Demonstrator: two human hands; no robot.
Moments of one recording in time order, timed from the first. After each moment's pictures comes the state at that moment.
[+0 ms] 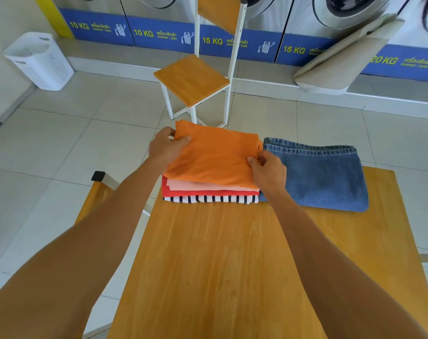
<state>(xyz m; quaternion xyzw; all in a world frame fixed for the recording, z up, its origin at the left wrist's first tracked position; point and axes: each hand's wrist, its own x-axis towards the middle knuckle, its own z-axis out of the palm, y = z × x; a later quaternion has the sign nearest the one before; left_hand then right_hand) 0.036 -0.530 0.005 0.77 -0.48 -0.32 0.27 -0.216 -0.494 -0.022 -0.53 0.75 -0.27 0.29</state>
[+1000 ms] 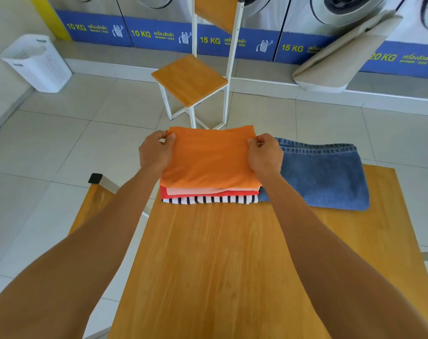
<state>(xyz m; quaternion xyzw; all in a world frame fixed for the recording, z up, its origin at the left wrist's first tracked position) 0.045 -0.524 -0.009 0.79 -0.48 -0.22 0.31 -0.200 -0.523 0.001 -0.47 0.77 -0.32 0.31</state>
